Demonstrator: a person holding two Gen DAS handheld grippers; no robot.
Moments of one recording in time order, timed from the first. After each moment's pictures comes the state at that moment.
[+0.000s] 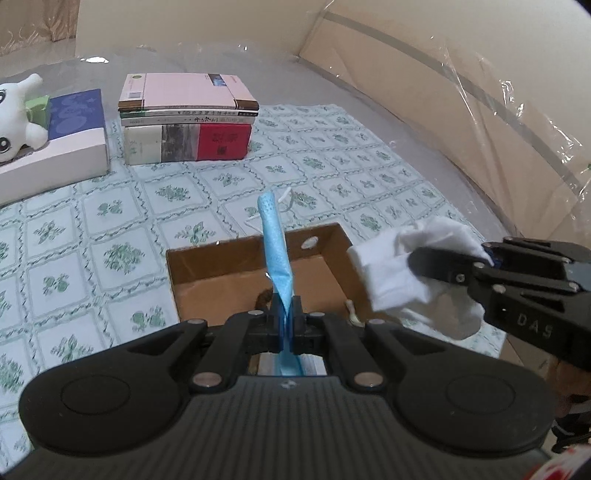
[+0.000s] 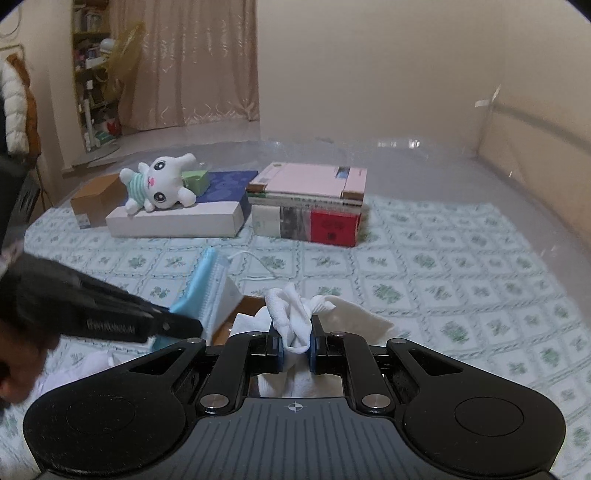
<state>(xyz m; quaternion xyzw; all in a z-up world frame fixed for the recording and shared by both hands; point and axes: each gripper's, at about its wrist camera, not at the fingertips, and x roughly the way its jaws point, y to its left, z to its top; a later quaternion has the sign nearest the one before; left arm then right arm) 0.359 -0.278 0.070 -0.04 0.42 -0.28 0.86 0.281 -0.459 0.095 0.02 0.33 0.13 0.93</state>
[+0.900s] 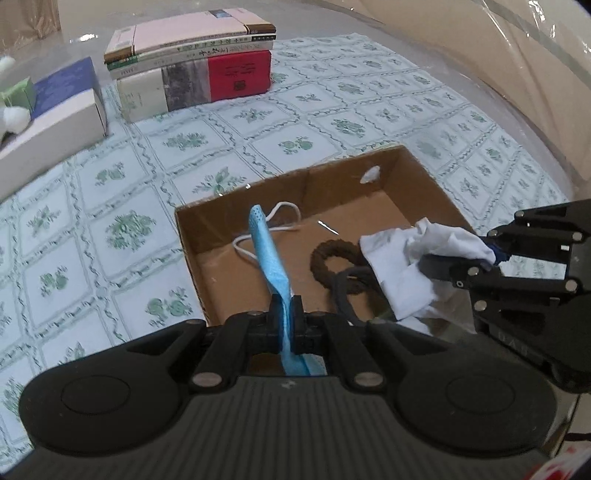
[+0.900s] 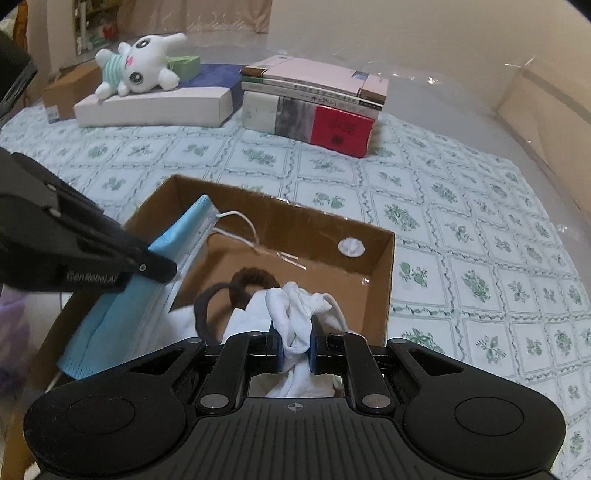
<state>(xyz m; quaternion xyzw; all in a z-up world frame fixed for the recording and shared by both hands) 0.400 -0.303 0.002 0.07 0.48 -0.25 0.84 0.332 -0.440 0.002 -0.09 0.43 0.11 0.89</state>
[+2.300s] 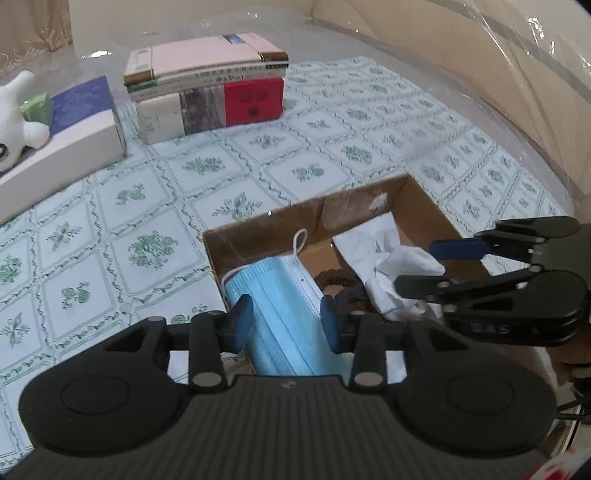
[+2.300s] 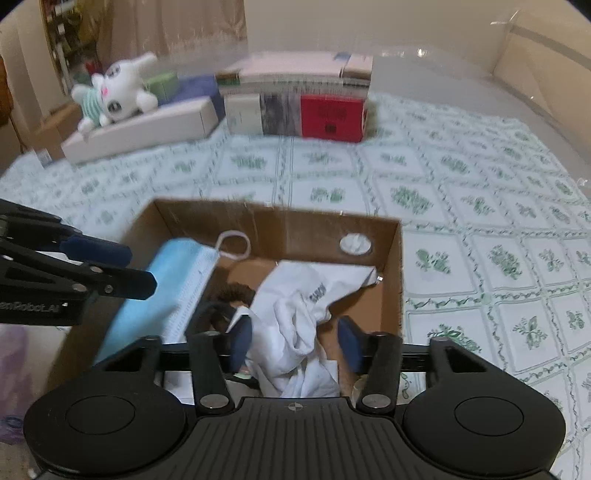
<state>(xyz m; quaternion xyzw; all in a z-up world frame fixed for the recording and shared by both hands) 0.395 -0.285 0.021 0.06 0.45 -0.24 0.86 0.348 -0.463 0.001 0.00 0.43 0.12 0.90</state>
